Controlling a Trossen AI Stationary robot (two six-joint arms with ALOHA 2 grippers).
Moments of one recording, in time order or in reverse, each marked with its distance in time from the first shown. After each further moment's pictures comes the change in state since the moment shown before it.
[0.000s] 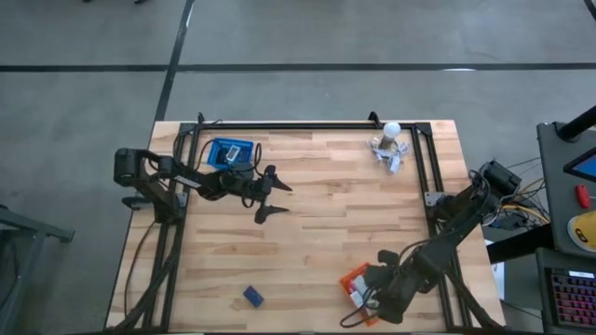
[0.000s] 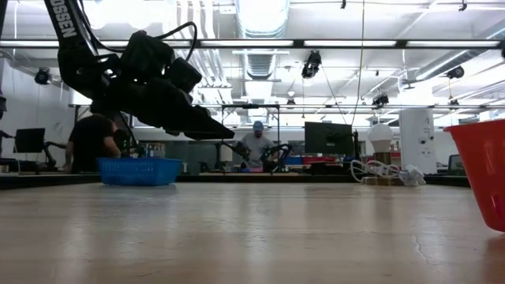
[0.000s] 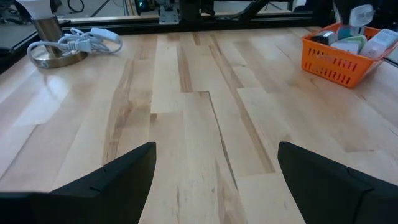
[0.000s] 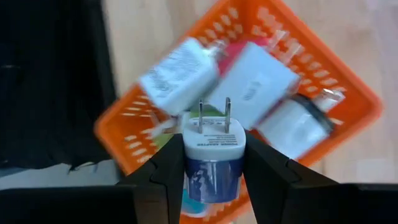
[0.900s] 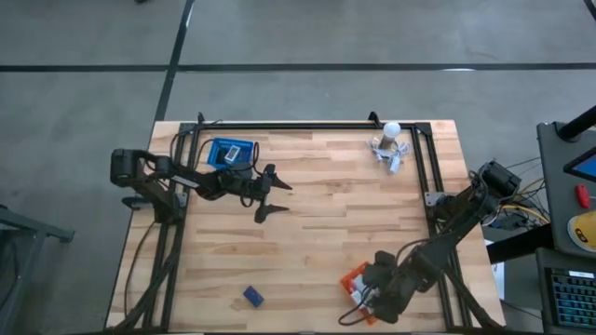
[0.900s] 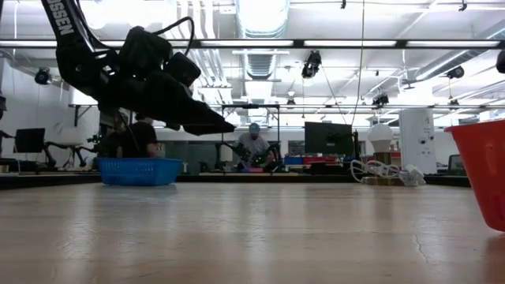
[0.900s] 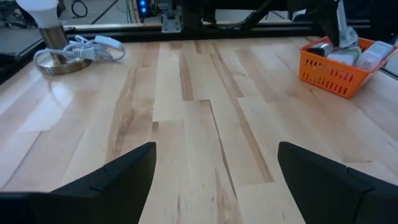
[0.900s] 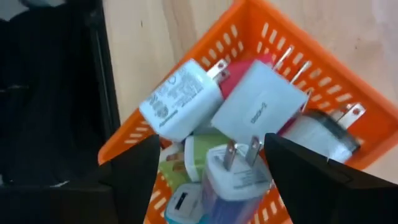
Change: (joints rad) left arm -0.001 -0.026 0.000 -0.001 -0.003 -0.020; right arm 0.001 0.004 -0.068 0.124 0.035 0.022
